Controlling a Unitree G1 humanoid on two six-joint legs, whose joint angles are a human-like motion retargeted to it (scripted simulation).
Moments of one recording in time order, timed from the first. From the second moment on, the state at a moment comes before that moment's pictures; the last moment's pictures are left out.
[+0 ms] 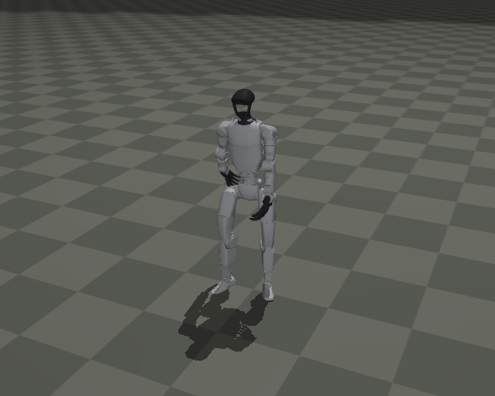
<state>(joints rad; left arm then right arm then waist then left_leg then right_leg) -0.28 0.06 0.23 1.43 0.31 0.15 -0.54 0.27 -0.26 -0.21 1.70 -0.25 0.32 0.21 -0.07 0.06 -0.04 -0.05 0.07 0.39 0.03 -0.20 -0.10 -0.13 -0.16 -0.40 0.08 0.04 0.08</state>
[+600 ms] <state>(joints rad) 0.00 0.15 0.26 1.70 0.00 0.37 -0.45 -0.18 -0.09 0.06 1.33 -0.46 -0.07 0.23 -0.03 0.03 -0.07 0.00 0.14 0.36 0.05 -0.17 -0.16 -0.03 -0.08 -0.48 0.01 0.02 0.04</state>
